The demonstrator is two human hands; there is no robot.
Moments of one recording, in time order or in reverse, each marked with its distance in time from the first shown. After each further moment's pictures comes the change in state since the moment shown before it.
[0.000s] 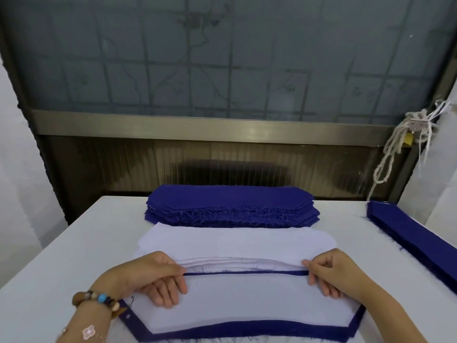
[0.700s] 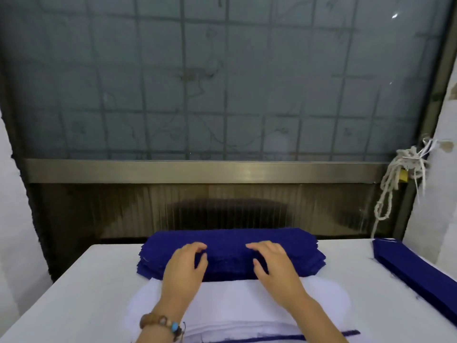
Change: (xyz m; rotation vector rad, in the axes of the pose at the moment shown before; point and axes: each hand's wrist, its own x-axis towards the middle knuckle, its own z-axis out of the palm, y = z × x) left_hand 0.084 0.071 0.009 0.424 1.001 0.541; right_hand 0.091 -0.096 0.061 -0.404 0.387 -0.504
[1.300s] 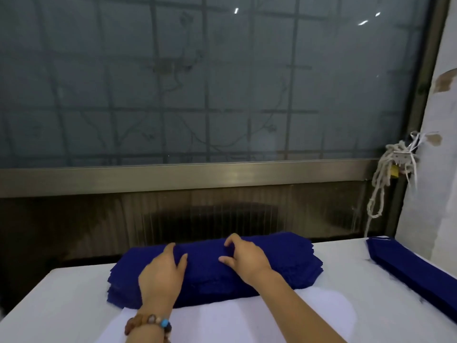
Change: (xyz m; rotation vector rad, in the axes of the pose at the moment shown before) left_hand 0.057 -0.018 0.027 0.335 0.008 -0.150; right_hand 0.084 0.000 0.028 -0.068 -0.207 0.214
